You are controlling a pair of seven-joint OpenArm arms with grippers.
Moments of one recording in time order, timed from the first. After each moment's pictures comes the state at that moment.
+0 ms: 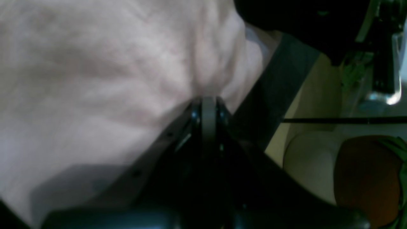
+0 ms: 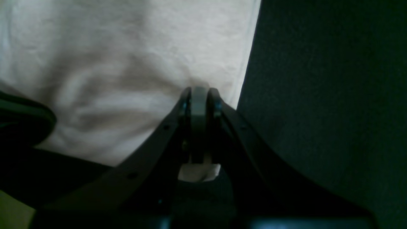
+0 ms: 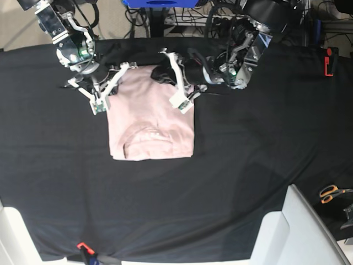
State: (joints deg) left arm 4.2 -12.0 24.0 69.5 -31.5 -34.6 33.3; right arm -13.8 17.2 -26.8 85.1 16.9 -9.7 -27.4
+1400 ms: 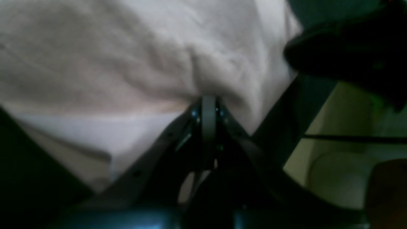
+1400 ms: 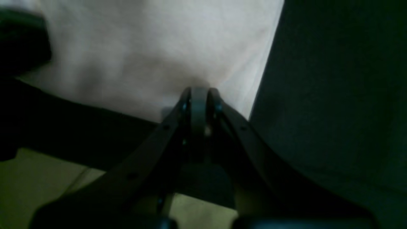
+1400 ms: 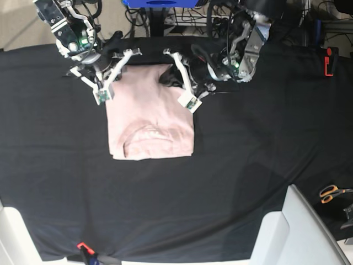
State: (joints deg) left arm 10.1 -9.0 14.6 75.5 -18.5 -34.5 30.9; right arm -18.1 17.8 -26.8 95.5 16.8 -10.5 -35.8
